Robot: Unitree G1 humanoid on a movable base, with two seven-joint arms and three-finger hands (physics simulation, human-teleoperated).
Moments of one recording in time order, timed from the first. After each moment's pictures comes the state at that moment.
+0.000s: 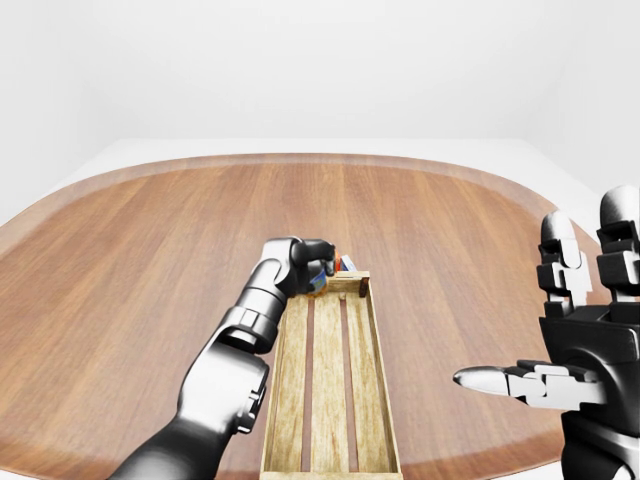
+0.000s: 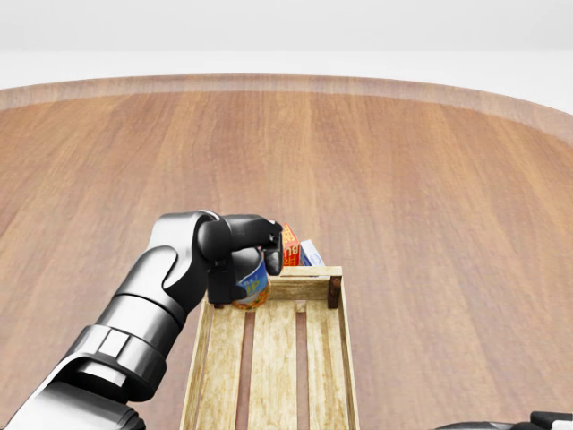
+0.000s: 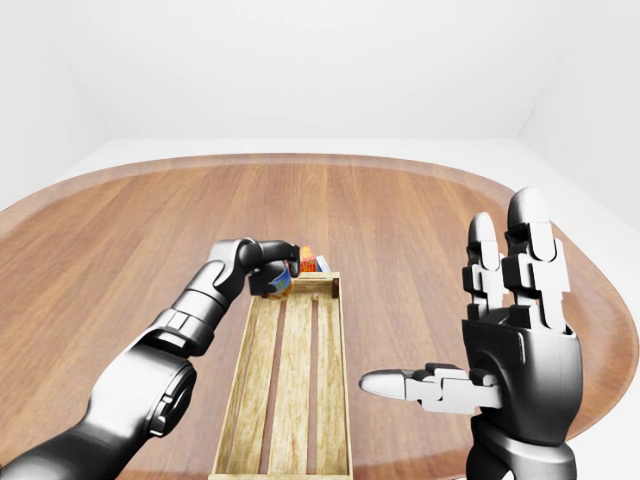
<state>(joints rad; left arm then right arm) -0.99 0.02 -0.12 0.97 1.09 0.08 -0.70 0.43 -0.25 -0.16 -1.05 0.31 0.09 -0.15</state>
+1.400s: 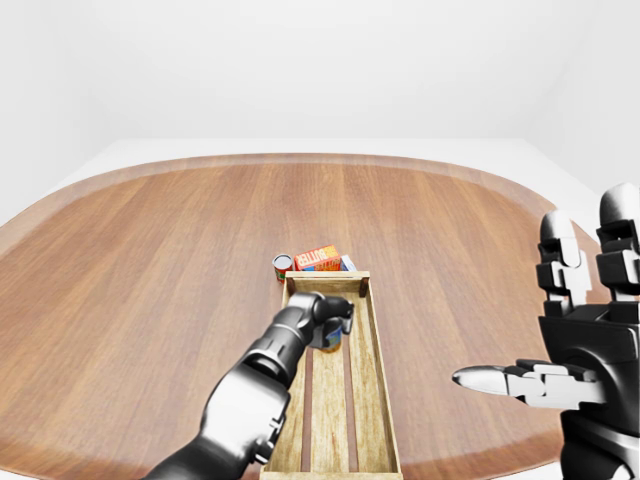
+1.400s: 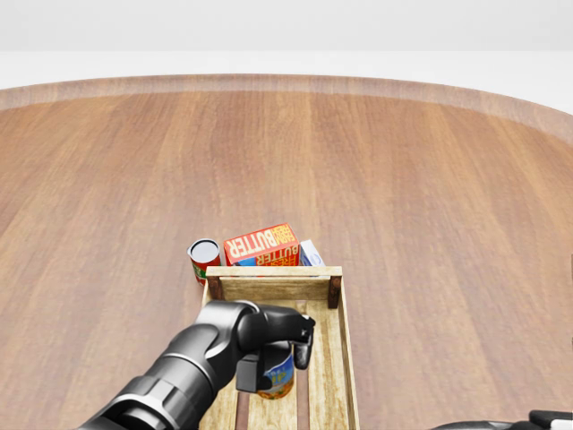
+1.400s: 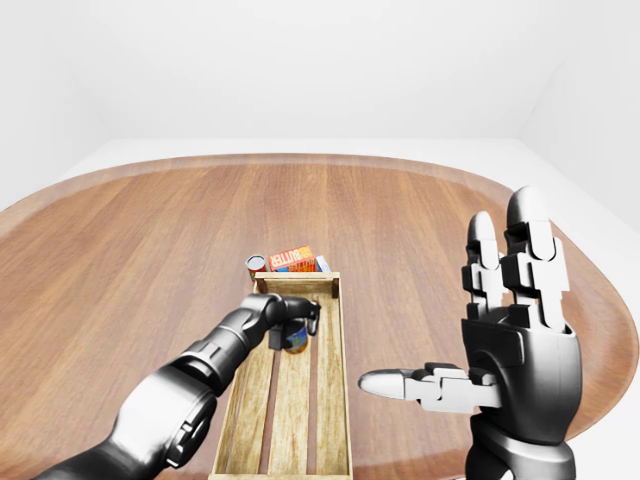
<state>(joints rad) -0.88 -0.11 -0.18 1.29 1.15 -0.08 -0.51 0.42 -0.25 -0.15 -1.05 0.30 0.09 -0.15</state>
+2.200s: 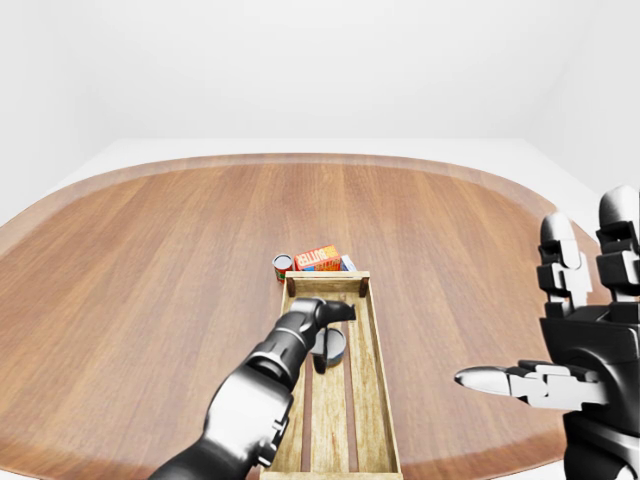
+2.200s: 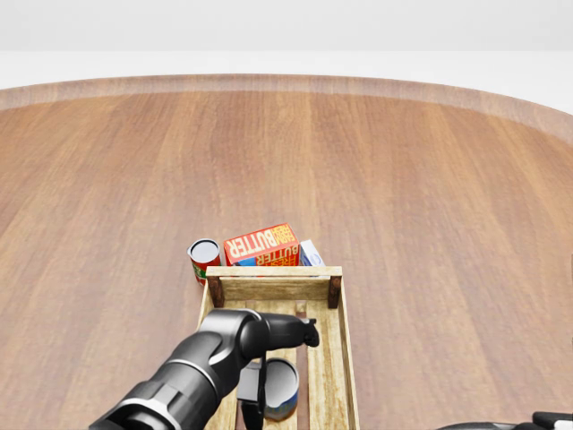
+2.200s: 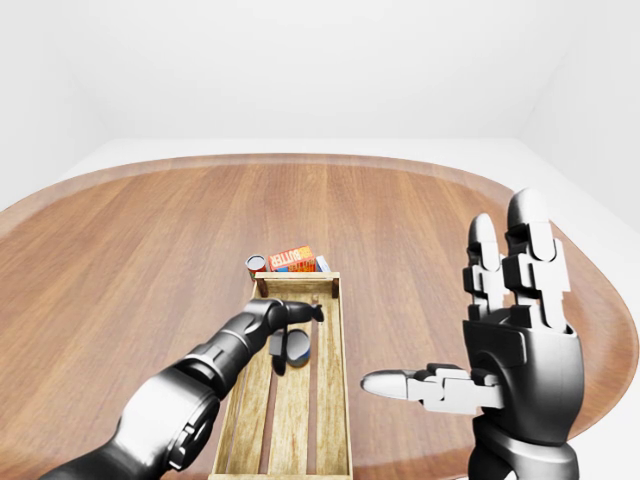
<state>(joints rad) -0.88 -0.13 -0.17 1.33 1.15 -0.06 -0.48 0.44 -0.29 -0.16 -1.05 0.33 0.09 -0.17</state>
